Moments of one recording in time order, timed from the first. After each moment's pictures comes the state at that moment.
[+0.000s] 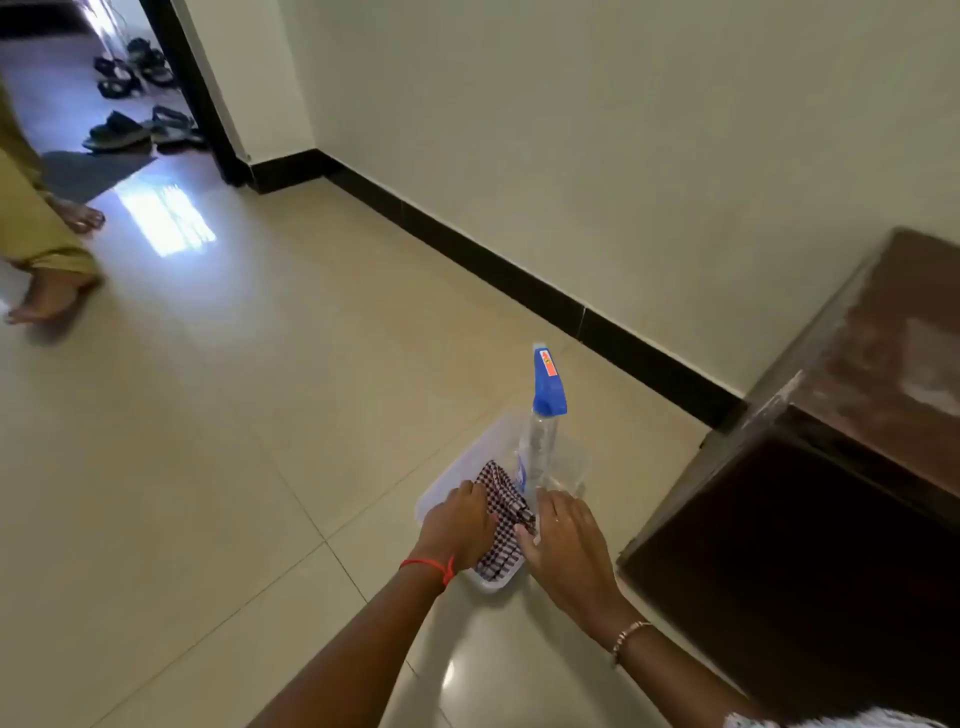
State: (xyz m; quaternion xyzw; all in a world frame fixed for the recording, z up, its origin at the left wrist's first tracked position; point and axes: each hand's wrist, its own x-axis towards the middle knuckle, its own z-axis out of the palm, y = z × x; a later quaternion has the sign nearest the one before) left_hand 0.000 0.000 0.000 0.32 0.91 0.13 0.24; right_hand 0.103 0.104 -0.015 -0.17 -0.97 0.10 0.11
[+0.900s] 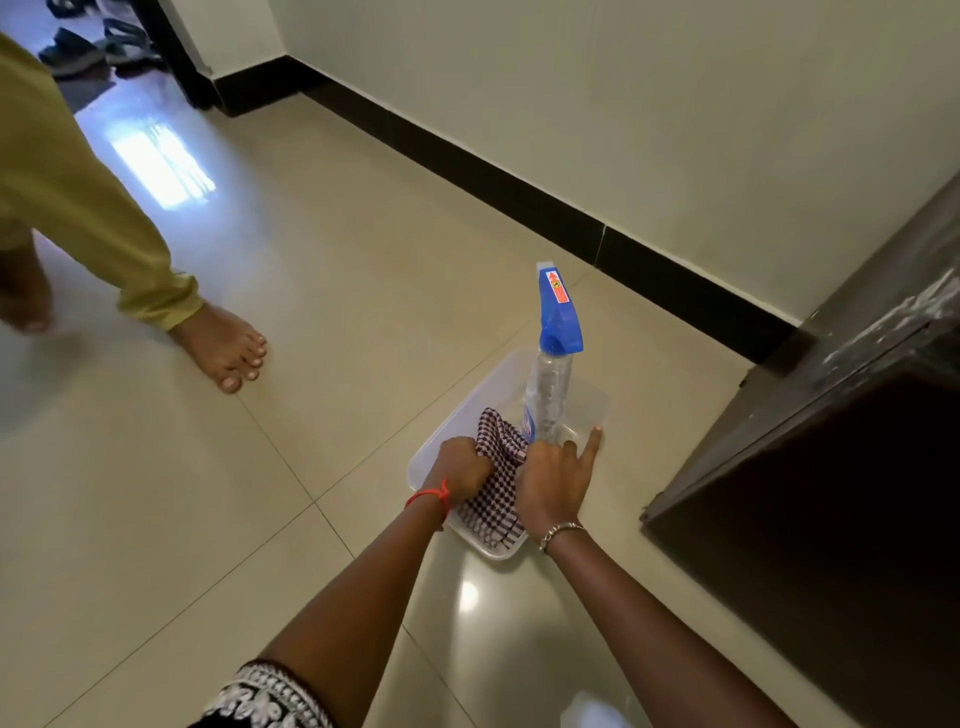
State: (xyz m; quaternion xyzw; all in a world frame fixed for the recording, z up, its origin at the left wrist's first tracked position) left_hand -0.037 0.030 -0.062 0.13 0.88 0.29 0.34; right_hand 0.044 0.103 -0.045 -0.34 -0.94 0.07 -0.03
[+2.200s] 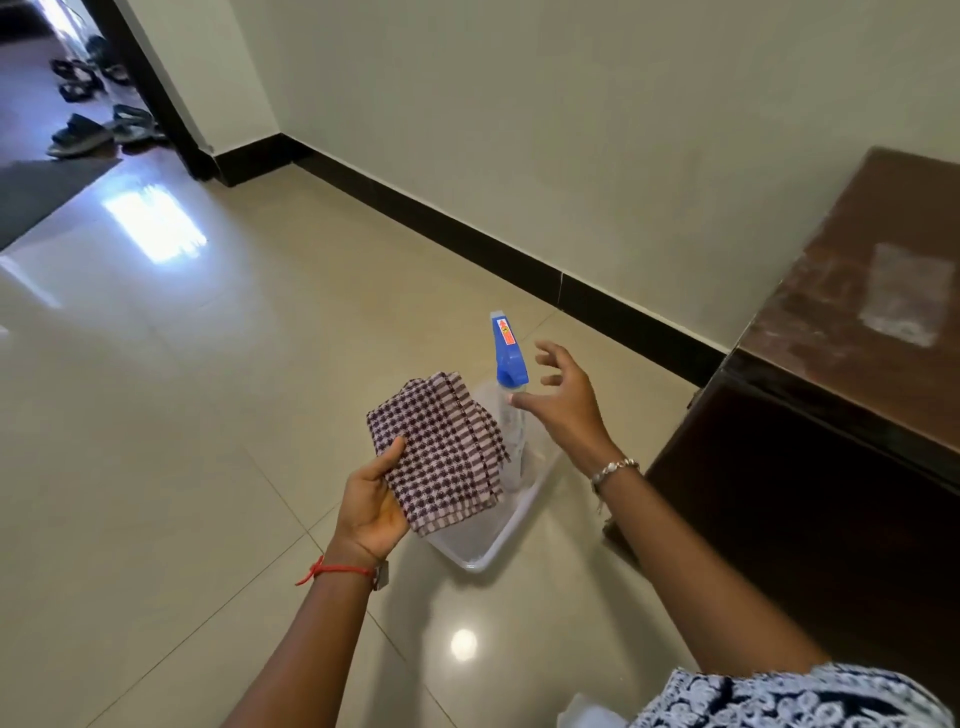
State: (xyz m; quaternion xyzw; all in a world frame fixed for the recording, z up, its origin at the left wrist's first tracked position) left_hand -0.010 -0.032 0.025 -0.06 0.31 0.83 0.46; right_hand 0.044 0.173 0.062 -0.29 -0.75 0.58 0.15
